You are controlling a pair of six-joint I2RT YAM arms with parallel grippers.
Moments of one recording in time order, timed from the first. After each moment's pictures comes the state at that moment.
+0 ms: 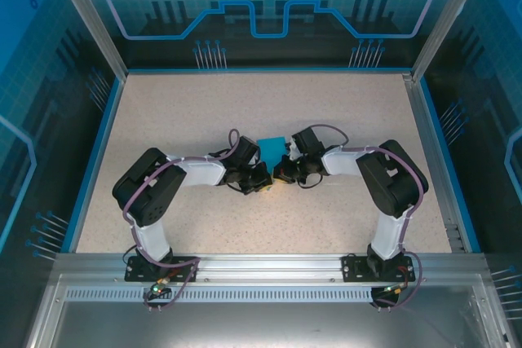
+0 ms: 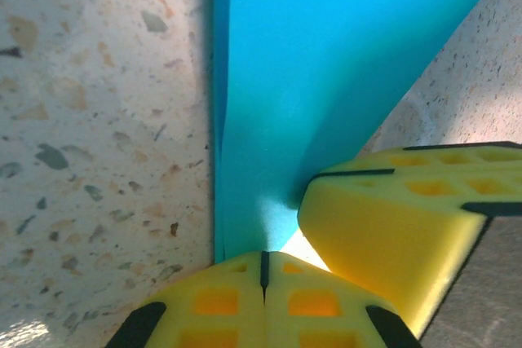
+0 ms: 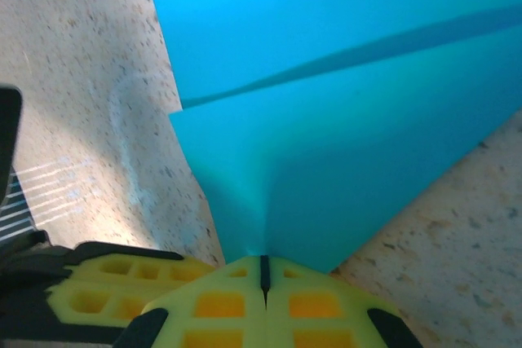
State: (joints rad) left arm -0.62 1.81 0.88 -0.08 0.41 -1.06; right arm 0.53 1.85 0.92 -0.11 -0.55 0.79
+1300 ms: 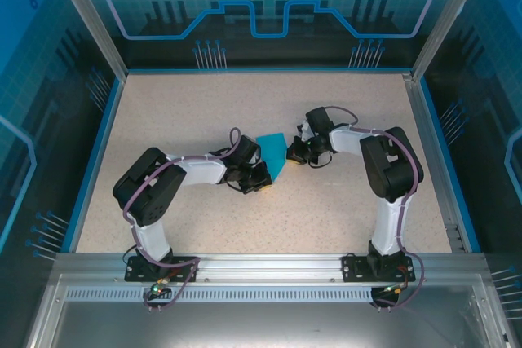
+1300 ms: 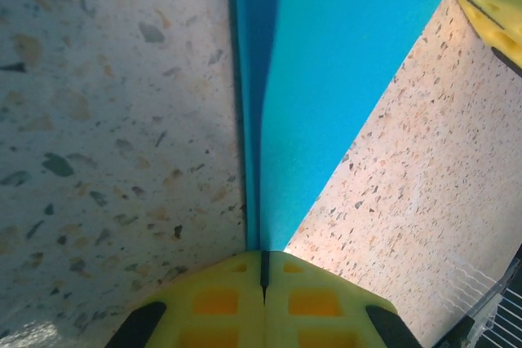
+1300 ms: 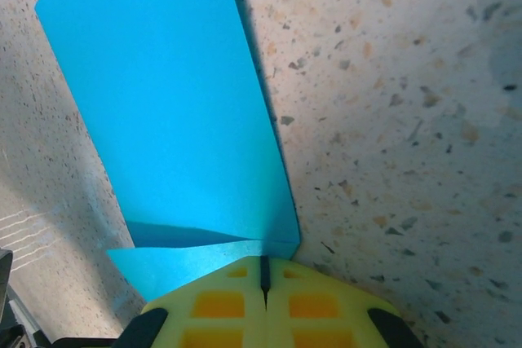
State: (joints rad) left arm -0.62 1.81 0.91 -0.14 0.41 -1.01; right arm 0.35 1.98 1.15 -0.33 -0.53 0.59
